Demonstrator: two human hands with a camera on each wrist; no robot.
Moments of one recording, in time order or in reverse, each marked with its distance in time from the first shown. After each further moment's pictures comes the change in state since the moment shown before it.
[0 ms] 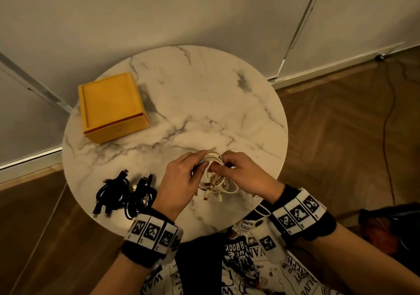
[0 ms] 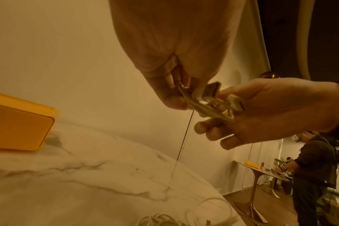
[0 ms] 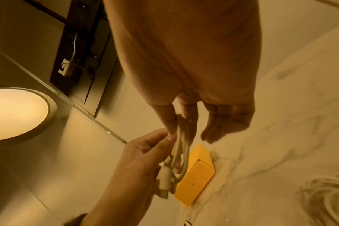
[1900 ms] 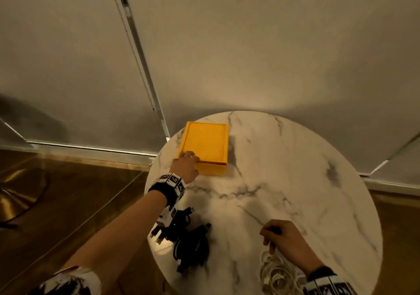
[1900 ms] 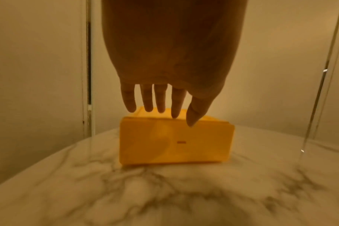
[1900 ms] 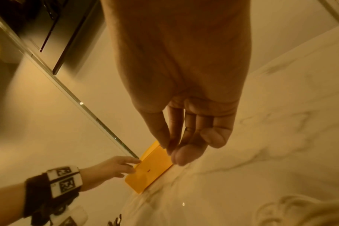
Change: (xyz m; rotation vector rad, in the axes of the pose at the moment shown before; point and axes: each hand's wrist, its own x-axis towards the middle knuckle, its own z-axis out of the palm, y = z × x) left_hand 0.063 -0.217 -0.131 0.652 -0.254 -0.684; right_hand 0.096 0.018 0.019 -0.172 -0.200 0.176
